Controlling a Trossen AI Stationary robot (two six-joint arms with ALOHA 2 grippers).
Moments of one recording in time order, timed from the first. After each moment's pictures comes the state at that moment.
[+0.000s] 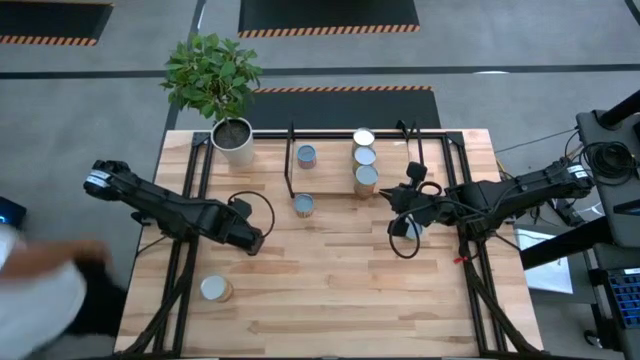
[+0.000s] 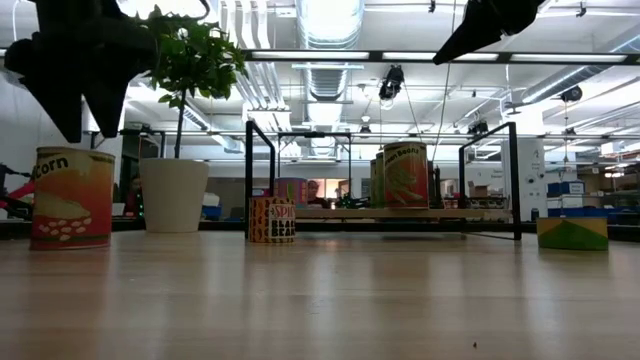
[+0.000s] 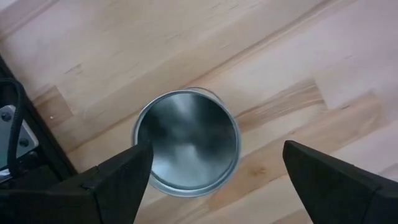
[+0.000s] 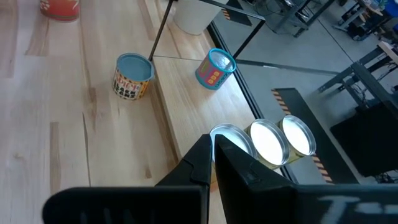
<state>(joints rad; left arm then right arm) -0.33 1.30 1.00 -1.22 -0.21 -1.39 0.23 1.08 0.93 -0.54 0.67 0.00</state>
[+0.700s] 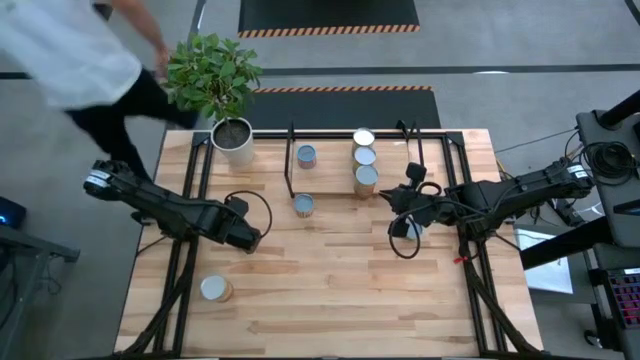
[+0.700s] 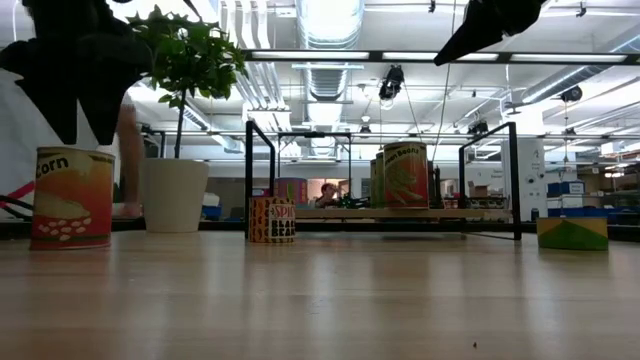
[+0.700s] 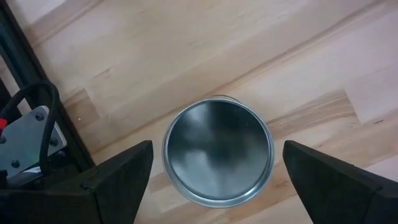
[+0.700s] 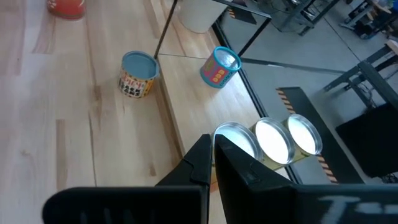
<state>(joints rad) -0.33 1.30 0.98 -1.27 -0.25 -1.42 0.23 1.08 0.93 -0.55 0.65 0.00</state>
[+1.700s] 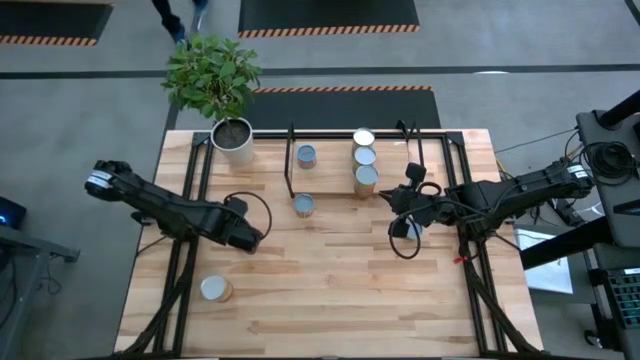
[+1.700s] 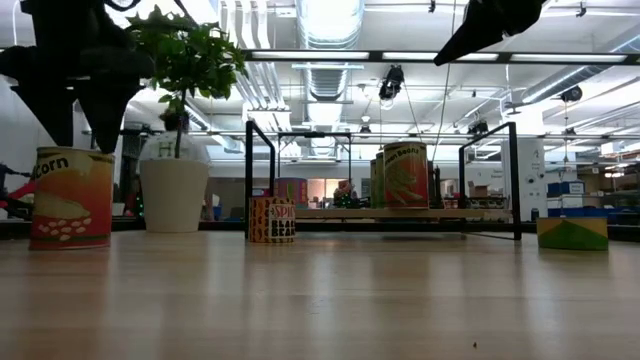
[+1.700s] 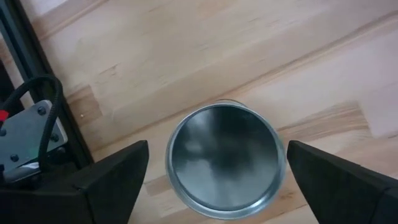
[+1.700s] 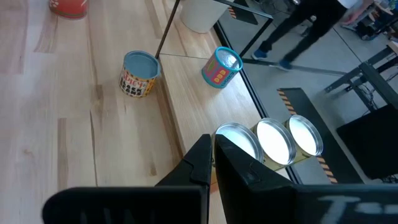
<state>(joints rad) -0.33 1.32 0.96 -1.27 -0.27 -1.48 0.23 1.08 0.93 -0.55 0.65 0.00</state>
